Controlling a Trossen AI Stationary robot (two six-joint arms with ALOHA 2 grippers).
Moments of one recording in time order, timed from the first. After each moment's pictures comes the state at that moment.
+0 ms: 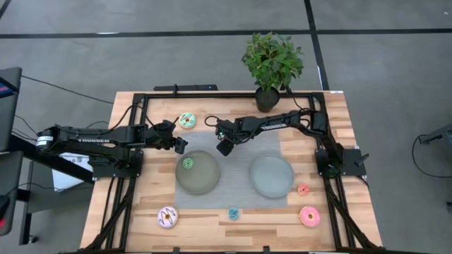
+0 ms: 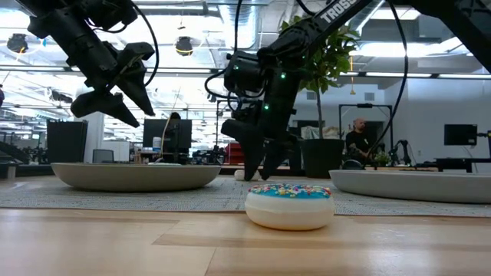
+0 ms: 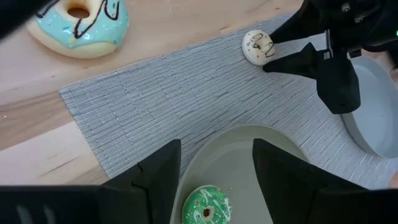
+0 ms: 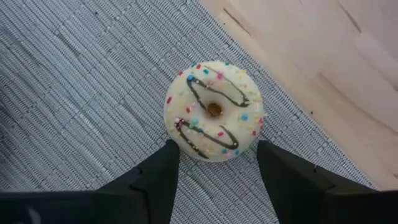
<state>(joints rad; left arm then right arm) 0.16 0.91 0.52 -0.39 -0.19 -0.94 -0.17 2.13 1.49 -0.61 0.13 0.50</state>
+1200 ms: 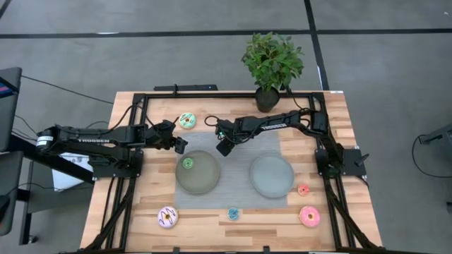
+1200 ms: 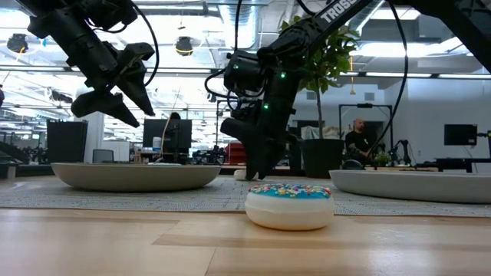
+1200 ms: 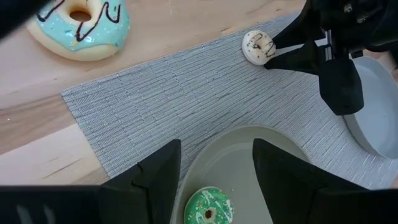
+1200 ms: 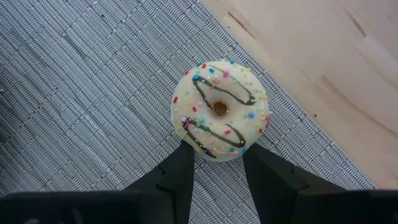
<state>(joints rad) 0.16 0.91 0.52 -0.39 -0.20 -0.93 -0.17 2.13 1.49 -0.60 0.12 0.49</state>
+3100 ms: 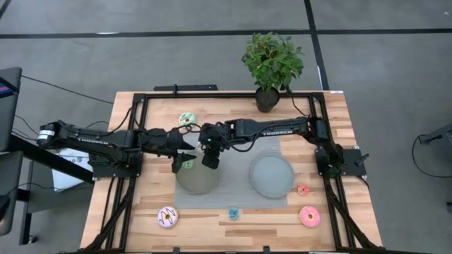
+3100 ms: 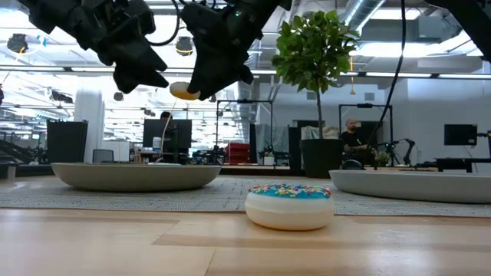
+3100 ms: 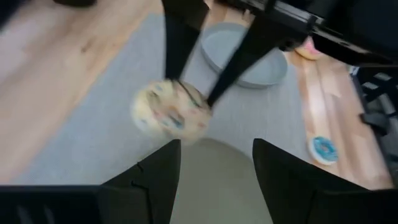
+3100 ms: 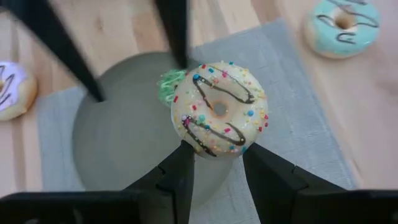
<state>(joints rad) 0.00 0.91 0.52 -0.09 -0.05 -0.35 0.00 2.13 1.92 -0.76 0.04 0.21</state>
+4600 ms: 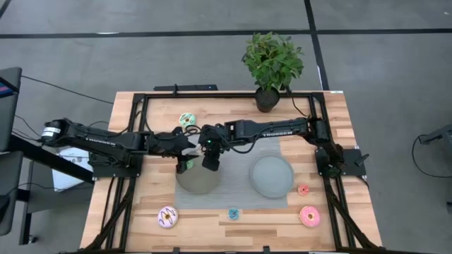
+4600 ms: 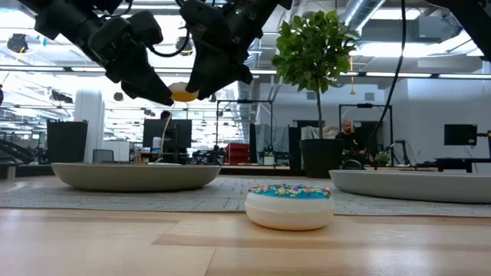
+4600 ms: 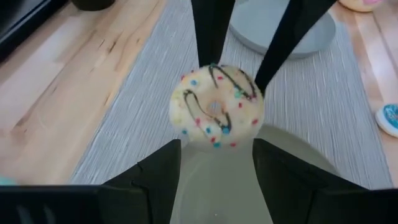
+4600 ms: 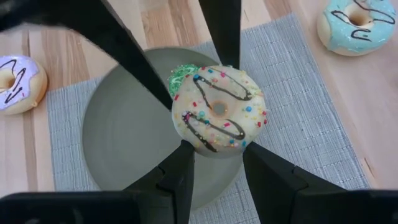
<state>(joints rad) -0.02 1.03 0.52 -0.07 -0.17 -0.18 0.01 2.13 1.92 -0.76 0.02 0.21</state>
